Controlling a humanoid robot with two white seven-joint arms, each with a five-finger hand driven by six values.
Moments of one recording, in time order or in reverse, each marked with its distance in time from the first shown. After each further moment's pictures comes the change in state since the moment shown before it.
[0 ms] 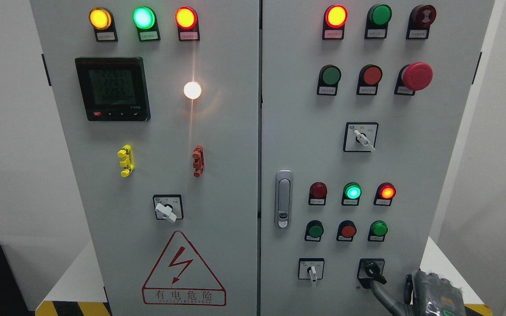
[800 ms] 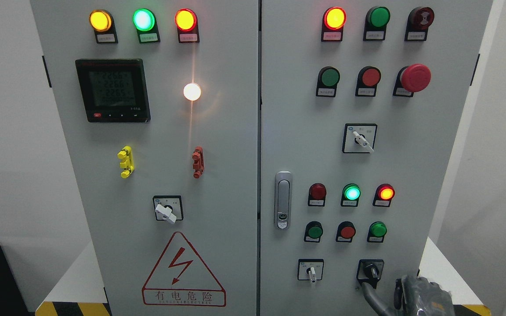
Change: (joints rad) left arm 0.000 0.000 0.000 0.000 0.000 0.000 0.000; right arm 0.055 0.003 0.035 -0.025 -0.033 -0.014 -0.027
